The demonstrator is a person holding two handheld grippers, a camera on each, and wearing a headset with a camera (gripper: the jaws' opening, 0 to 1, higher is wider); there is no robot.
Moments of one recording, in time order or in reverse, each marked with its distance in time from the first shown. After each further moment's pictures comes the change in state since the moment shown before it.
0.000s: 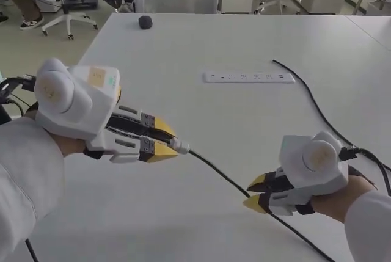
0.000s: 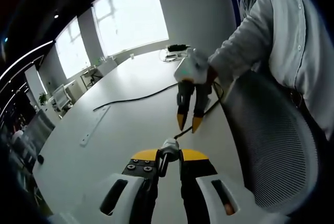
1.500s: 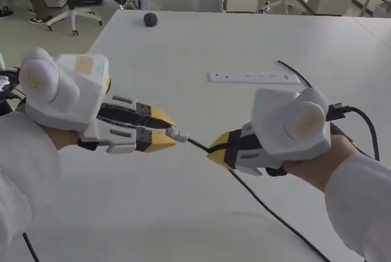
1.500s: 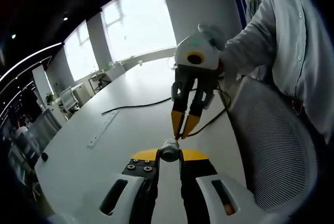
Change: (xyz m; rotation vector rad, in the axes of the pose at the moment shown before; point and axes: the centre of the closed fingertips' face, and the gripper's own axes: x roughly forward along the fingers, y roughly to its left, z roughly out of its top) left arm -0.025 0.015 0.008 -0.033 -0.076 0.079; right arm -0.011 0.011 0.120 -0.284 -0.161 -0.023
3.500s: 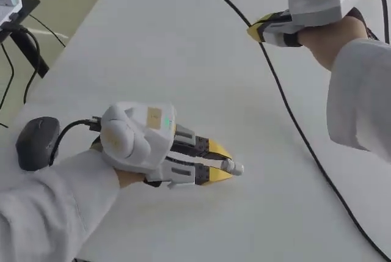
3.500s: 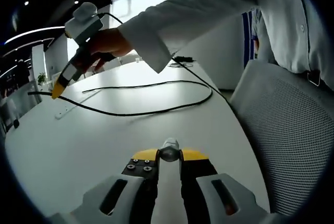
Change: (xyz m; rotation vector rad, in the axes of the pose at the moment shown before) left arm 0.103 -0.037 -0.108 -0.165 -0.069 -0.096; right arm 0.123 -0.235 -0.024 0.254 0.024 -0.212
